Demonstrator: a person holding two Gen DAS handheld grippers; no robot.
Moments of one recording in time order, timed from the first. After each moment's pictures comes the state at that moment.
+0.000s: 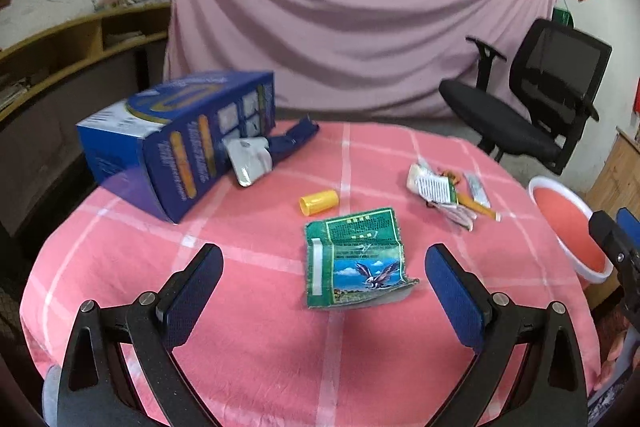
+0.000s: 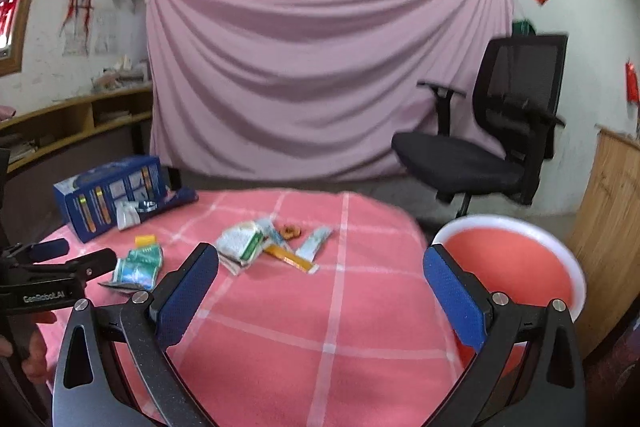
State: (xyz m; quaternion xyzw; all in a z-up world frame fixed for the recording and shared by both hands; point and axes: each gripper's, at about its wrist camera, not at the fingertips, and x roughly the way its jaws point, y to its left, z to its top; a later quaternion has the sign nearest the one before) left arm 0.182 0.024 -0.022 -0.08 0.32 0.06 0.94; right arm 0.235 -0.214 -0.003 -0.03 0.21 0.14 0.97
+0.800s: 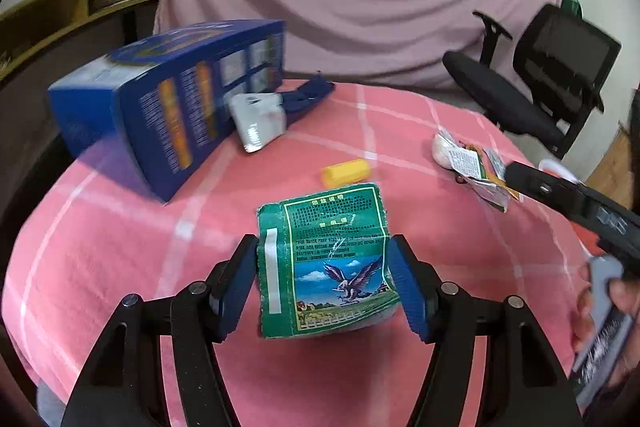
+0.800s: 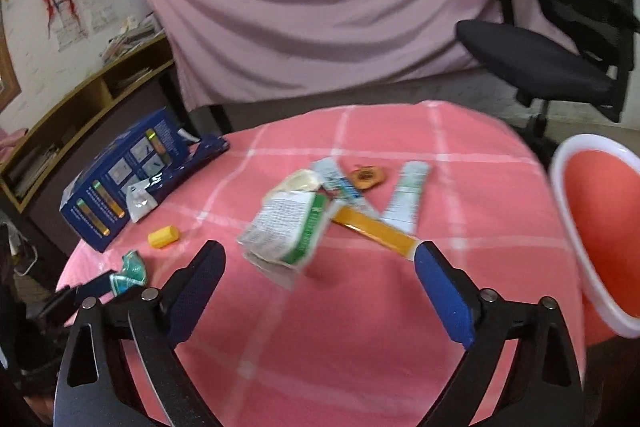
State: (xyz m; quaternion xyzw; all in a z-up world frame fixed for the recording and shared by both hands) left arm 0.193 0.064 -0.046 -0.11 0.37 0.04 0.92; right arm 0.333 -0.155 -0.037 0.03 0.38 0.24 0.89
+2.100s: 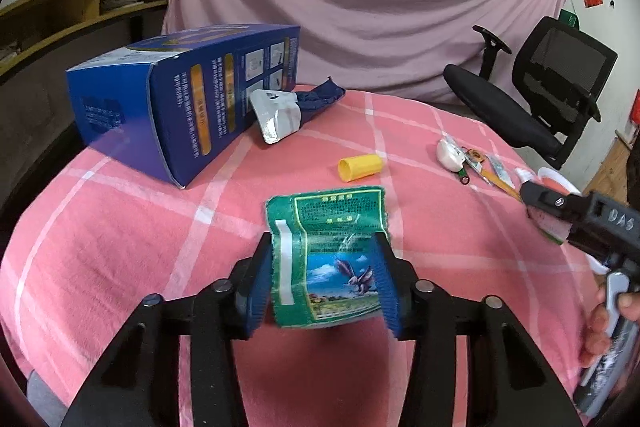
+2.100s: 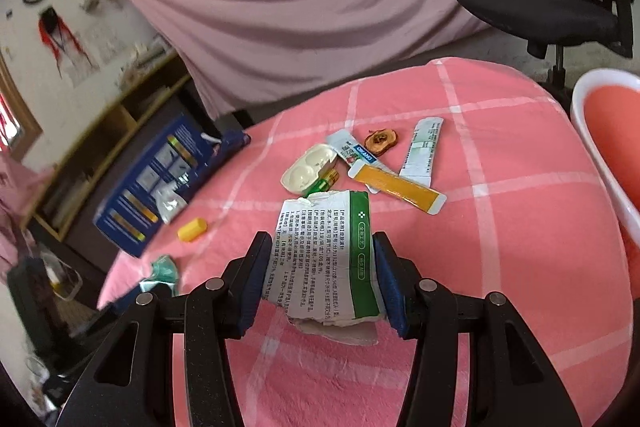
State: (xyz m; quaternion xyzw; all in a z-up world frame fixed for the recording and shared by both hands) left arm 0.175 0.064 -0.049 -0.12 0.34 0.04 0.93; right arm 0.316 -0.188 -0.047 0.14 0.39 0.27 0.87
